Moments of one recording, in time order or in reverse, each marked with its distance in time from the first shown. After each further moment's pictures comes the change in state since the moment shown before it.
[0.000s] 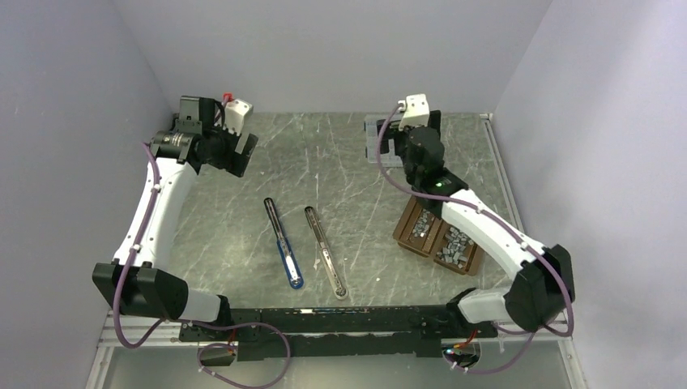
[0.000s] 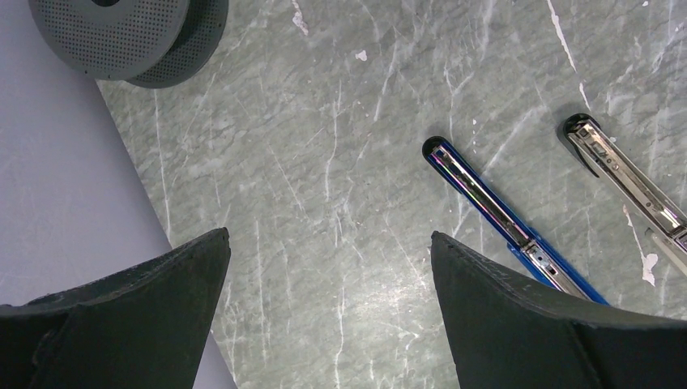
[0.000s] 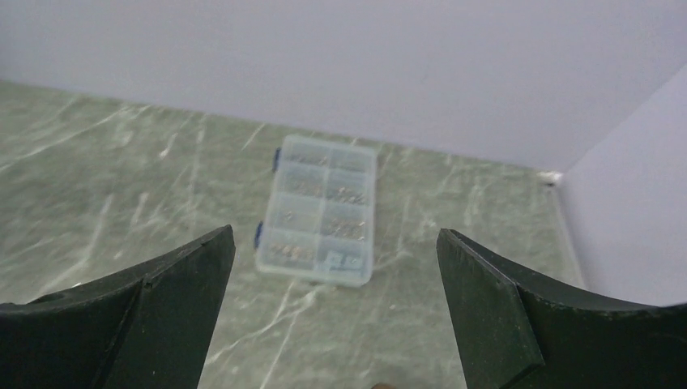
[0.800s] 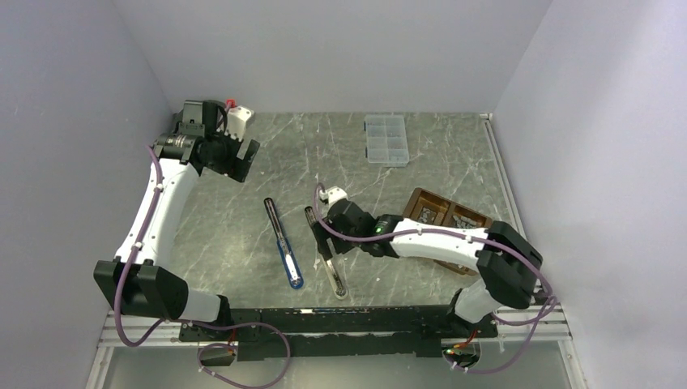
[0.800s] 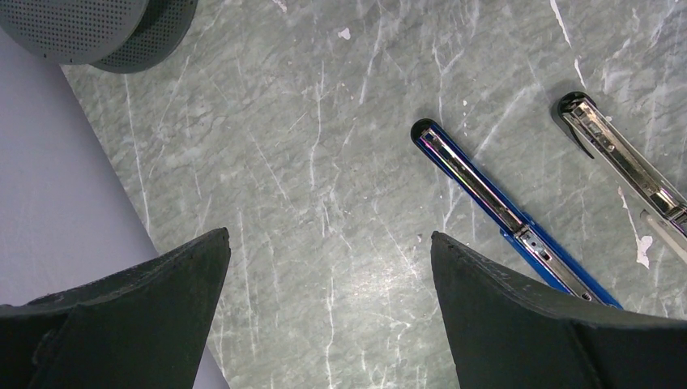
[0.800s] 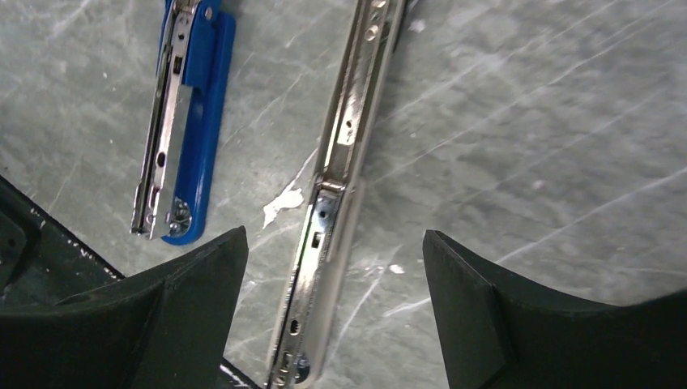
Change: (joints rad) left arm 0.002 -0.002 -0.043 -0.008 0.022 0.000; right arm 0.452 0.158 -0.119 -0.482 -0.408 0.583
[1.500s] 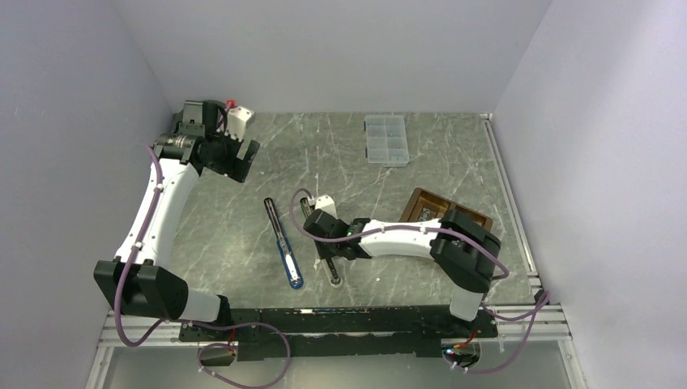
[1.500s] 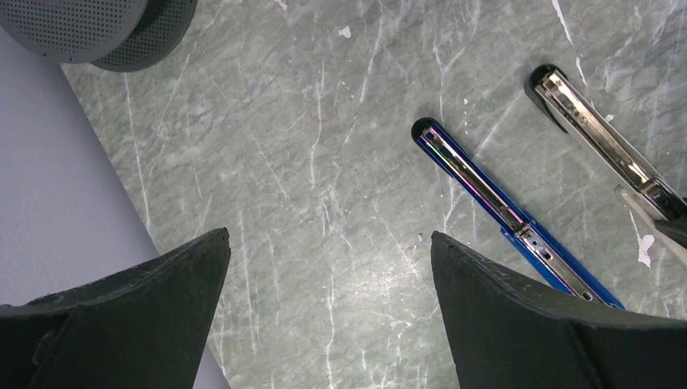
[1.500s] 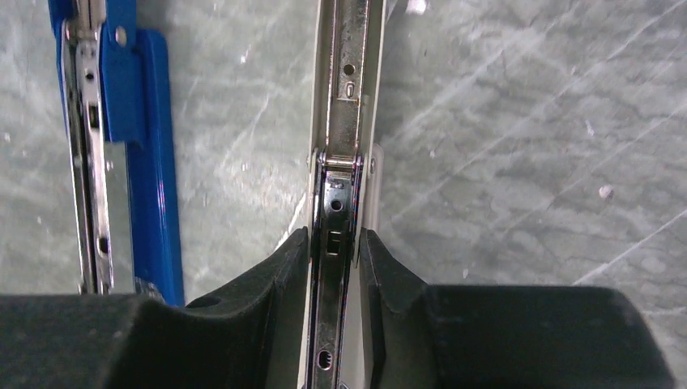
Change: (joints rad) left arm 0.000 0.000 -0.002 -0.001 -0.002 0.002; right arm 0.080 0.251 0.102 -0.018 0.134 0.170
